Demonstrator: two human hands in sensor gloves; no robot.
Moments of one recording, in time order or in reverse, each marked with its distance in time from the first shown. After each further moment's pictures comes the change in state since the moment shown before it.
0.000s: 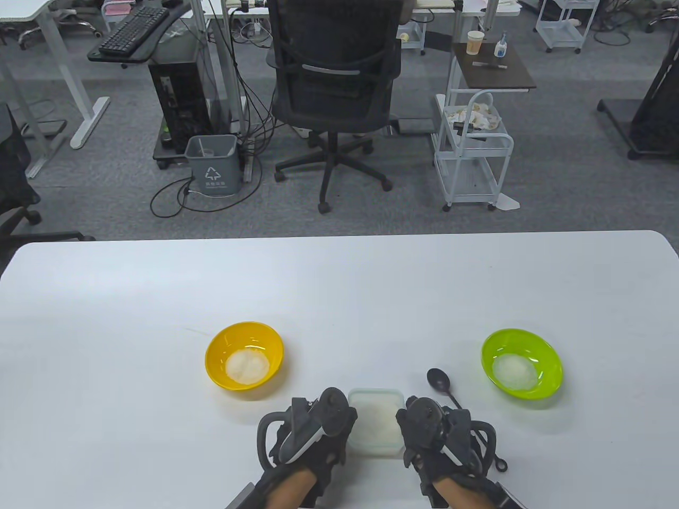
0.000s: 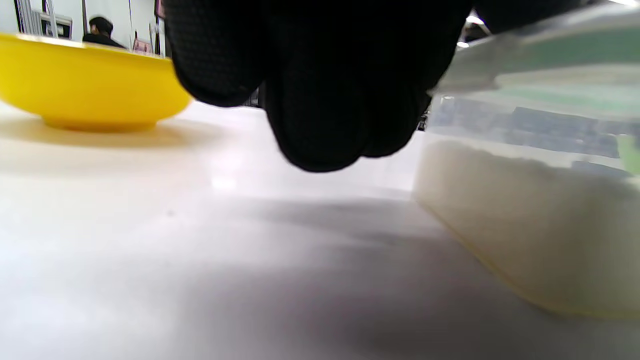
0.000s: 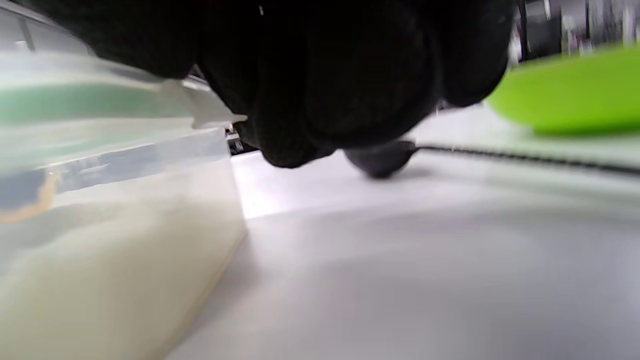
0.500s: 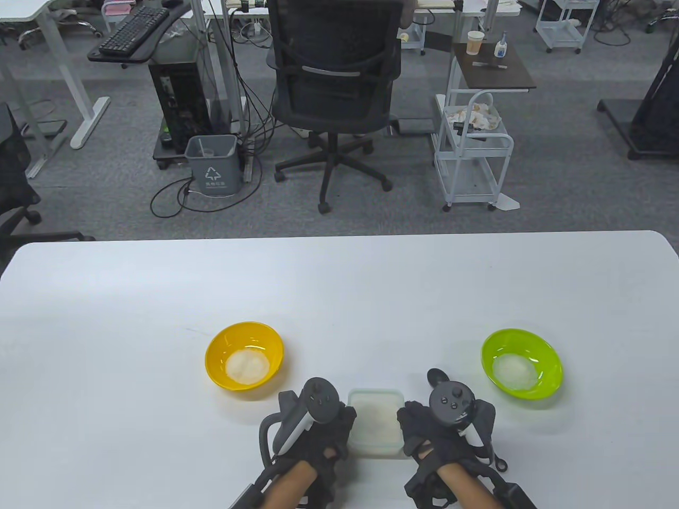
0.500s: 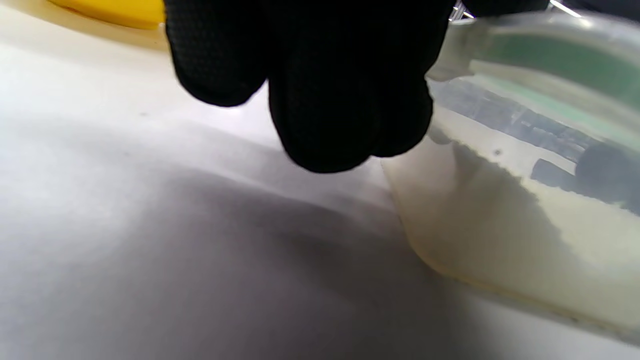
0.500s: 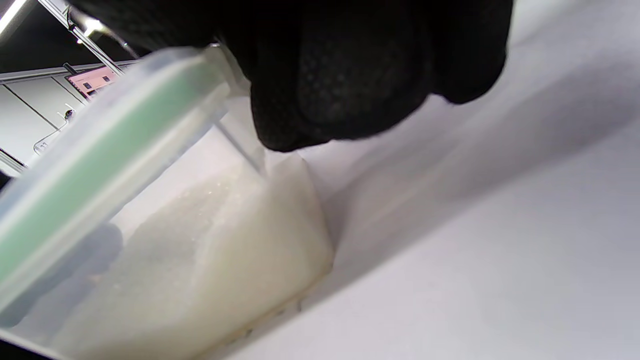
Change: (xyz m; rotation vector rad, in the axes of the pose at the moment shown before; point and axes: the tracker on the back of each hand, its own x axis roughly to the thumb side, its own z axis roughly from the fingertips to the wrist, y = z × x) left_hand -0.011 -0.006 -0.007 -0.154 0.059 0.215; right_hand -0.021 0.013 -0.011 0.212 0.120 -0.391
